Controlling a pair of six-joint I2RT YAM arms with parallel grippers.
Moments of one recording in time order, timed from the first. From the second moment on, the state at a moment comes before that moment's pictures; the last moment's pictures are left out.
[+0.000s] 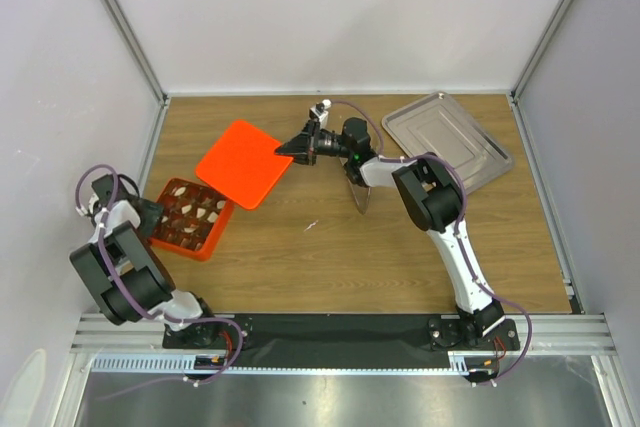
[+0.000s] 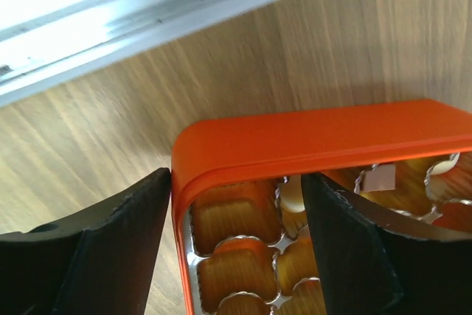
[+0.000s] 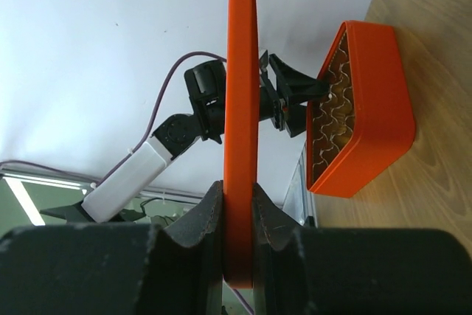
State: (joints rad) left arm 0.63 1.46 0.80 -0.42 -0.10 -0.64; right arm 0.58 2.42 1.62 1.02 -0.91 1.58
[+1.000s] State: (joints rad) left arm 0.55 1.21 0.97 -0.55 -0.04 -0.64; right arm 0.69 2.49 1.97 0.71 -0.94 1.40
